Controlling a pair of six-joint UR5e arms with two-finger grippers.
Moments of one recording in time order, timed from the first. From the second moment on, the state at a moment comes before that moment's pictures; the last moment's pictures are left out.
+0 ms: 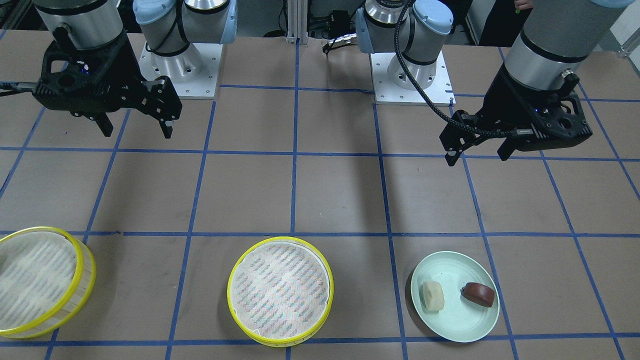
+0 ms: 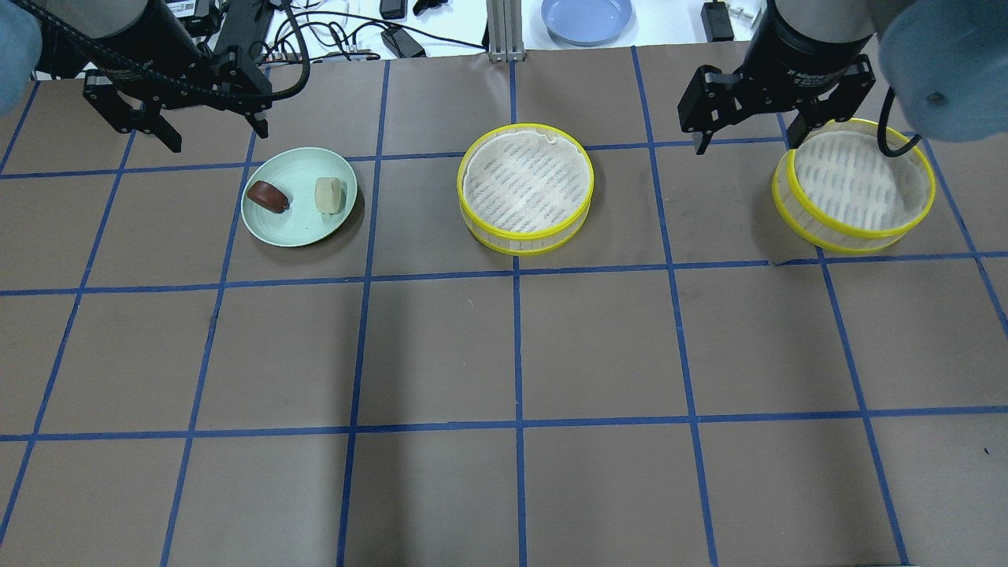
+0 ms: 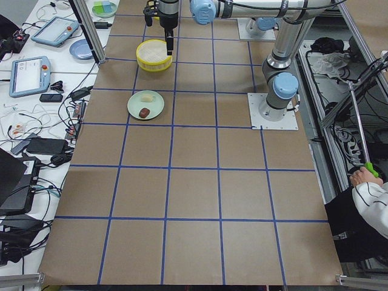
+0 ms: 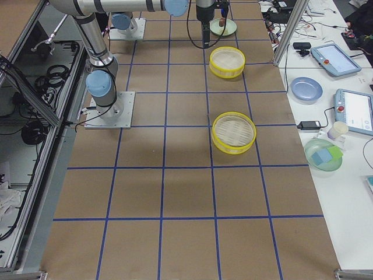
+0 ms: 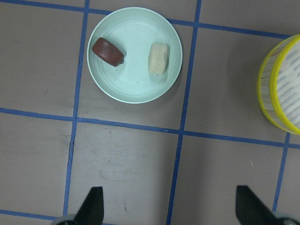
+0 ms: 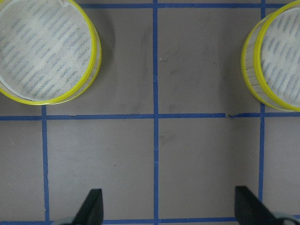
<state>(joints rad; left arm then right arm) -1.47 -1.63 -1.47 -1.52 1.57 -0.04 1.58 -1.56 1.55 -1.65 -1.59 0.00</state>
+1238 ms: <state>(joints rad) -1.43 -1.81 -1.54 -1.20 1.55 0.11 1.41 -1.39 1.55 -1.79 -1.61 -0.16</state>
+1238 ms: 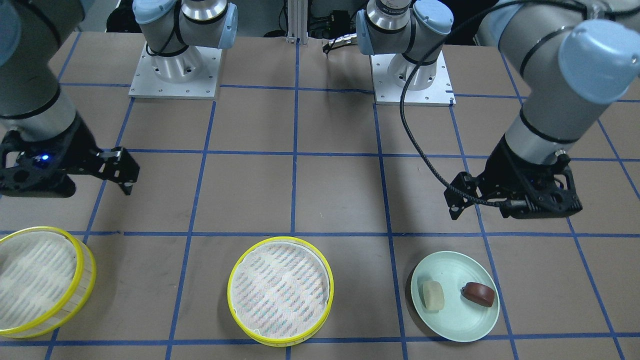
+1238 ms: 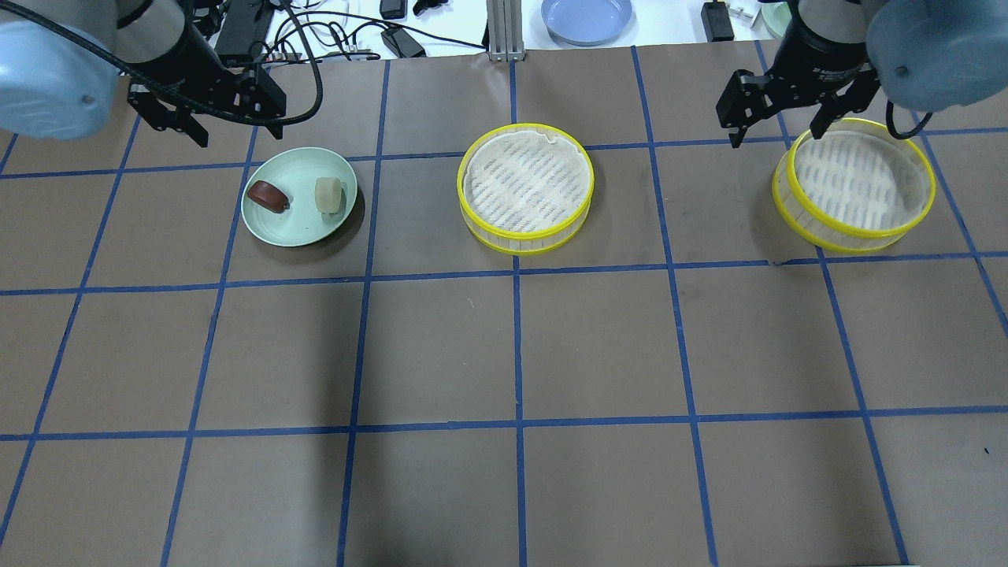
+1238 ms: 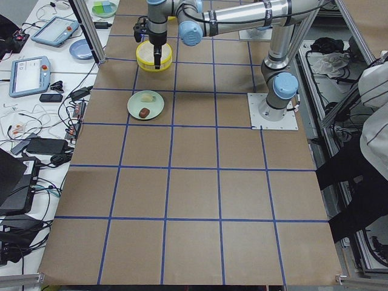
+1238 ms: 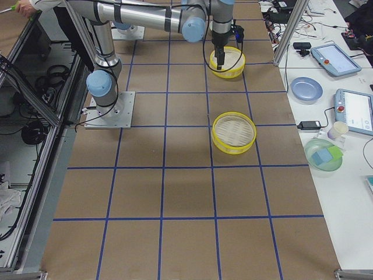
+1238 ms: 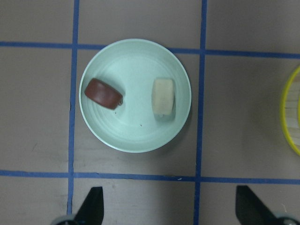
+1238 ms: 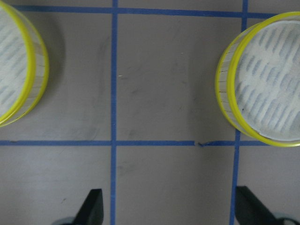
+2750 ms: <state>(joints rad) -1.42 -2.16 -1.54 -0.90 1.45 0.04 1.01 -0.98 1.49 -2.17 -1.67 -0.70</state>
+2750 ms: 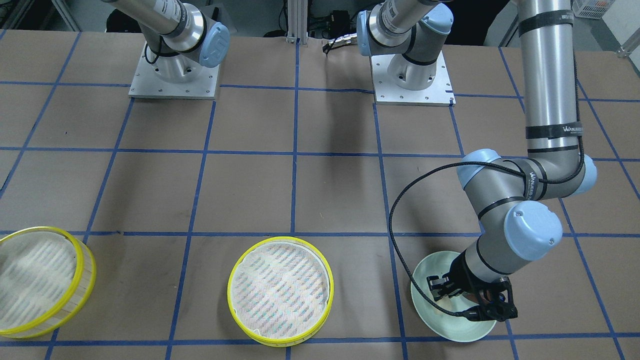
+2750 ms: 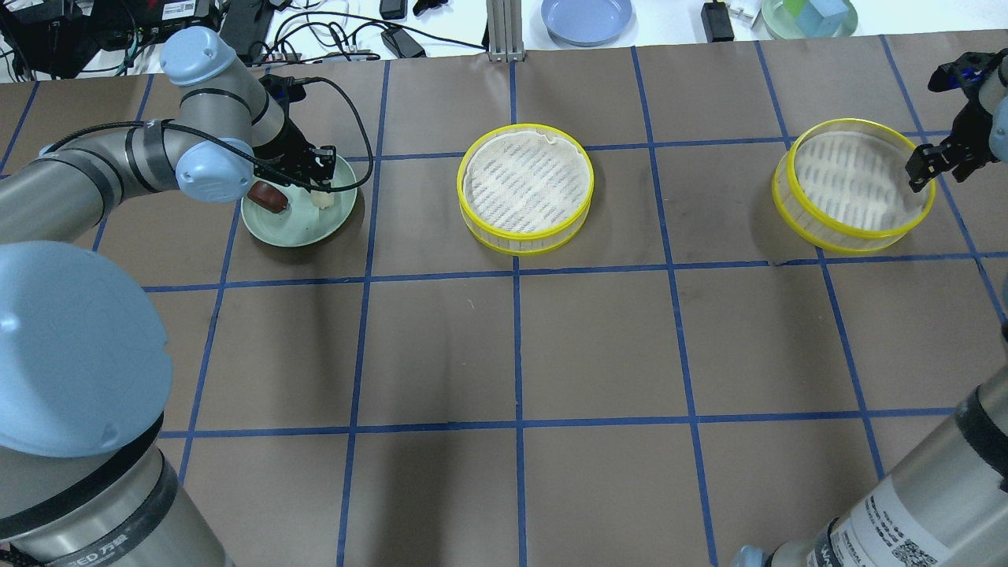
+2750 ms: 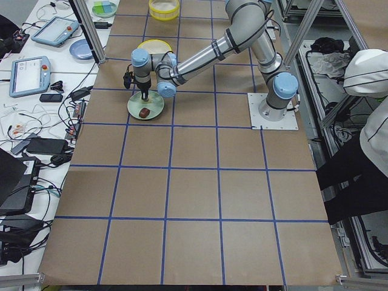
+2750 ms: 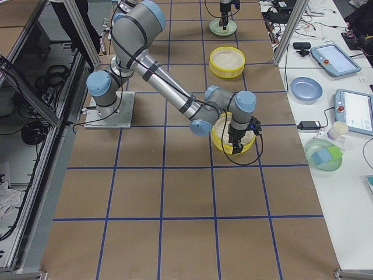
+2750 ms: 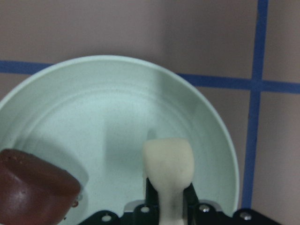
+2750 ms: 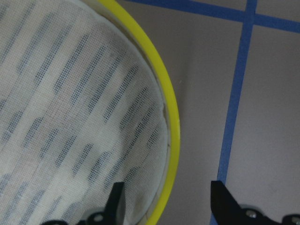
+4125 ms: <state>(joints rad) -1.75 -2.17 -1.47 -0.80 1.20 -0.62 1.02 -1.07 1.50 -2.12 -1.61 -0.55</state>
